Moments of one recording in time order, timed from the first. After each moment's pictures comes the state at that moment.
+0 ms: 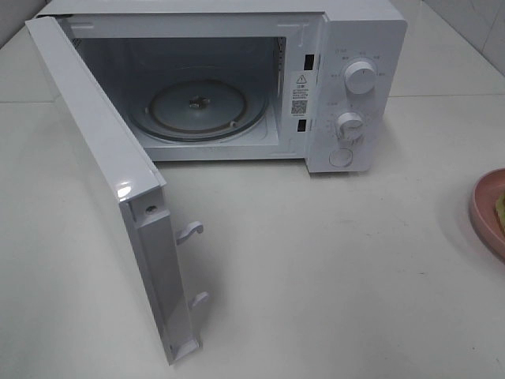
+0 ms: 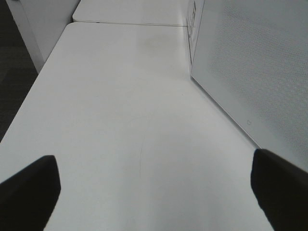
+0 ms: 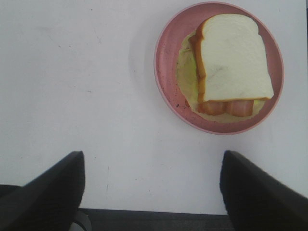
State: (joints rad) left arm 0.05 0.00 -0.50 -0.05 1.04 0.01; right arm 0.24 0.81 -0.83 -0.25 1.11 0.19
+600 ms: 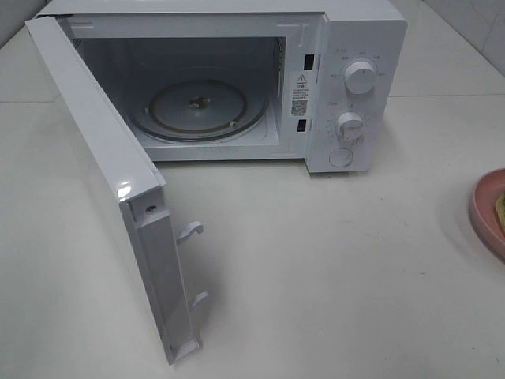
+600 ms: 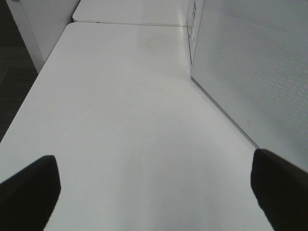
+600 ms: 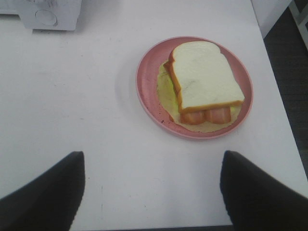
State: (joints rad) left arm 0.05 0.00 -0.50 -0.05 1.04 0.01; right arm 0.15 0.34 -0.64 -0.25 1.08 0.19
